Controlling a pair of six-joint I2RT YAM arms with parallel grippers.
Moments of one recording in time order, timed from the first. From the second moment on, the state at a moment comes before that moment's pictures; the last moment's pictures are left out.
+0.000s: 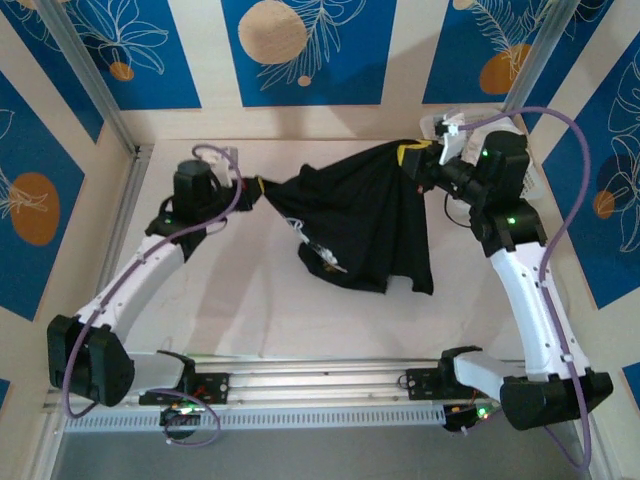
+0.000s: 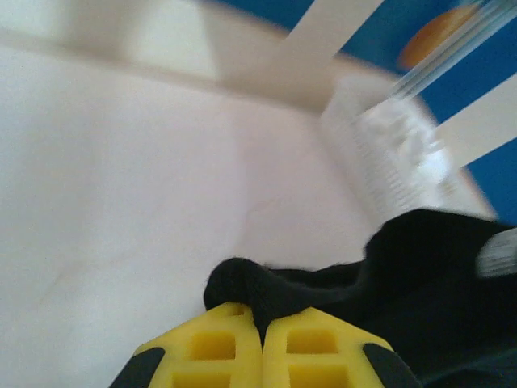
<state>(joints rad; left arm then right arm) -0.31 1.29 1.01 -0.16 0.33 -0.49 0.16 1.14 1.32 -0.38 -0.61 0.09</state>
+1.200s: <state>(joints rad) -0.60 1.59 1.14 -0.14 0.38 -0.25 0.25 1.36 1.29 -0.51 -0.51 -0.02</state>
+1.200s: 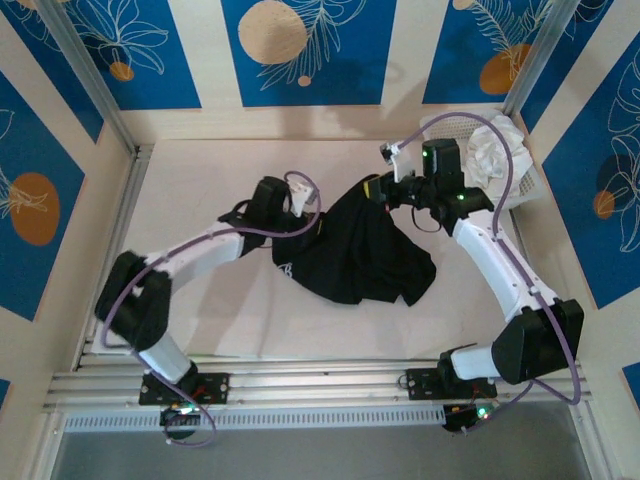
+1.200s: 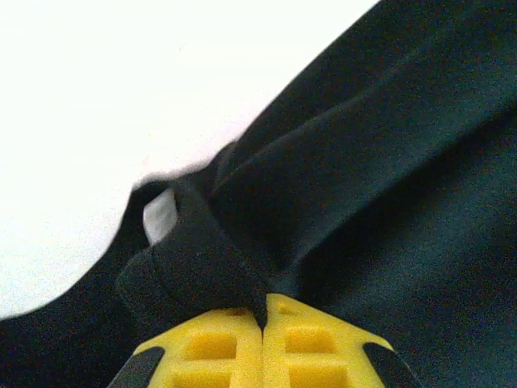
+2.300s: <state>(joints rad) -0.59 1.29 1.11 -0.02 0.49 -0.51 0.33 1.37 0.80 -0.18 -0.40 0.38</state>
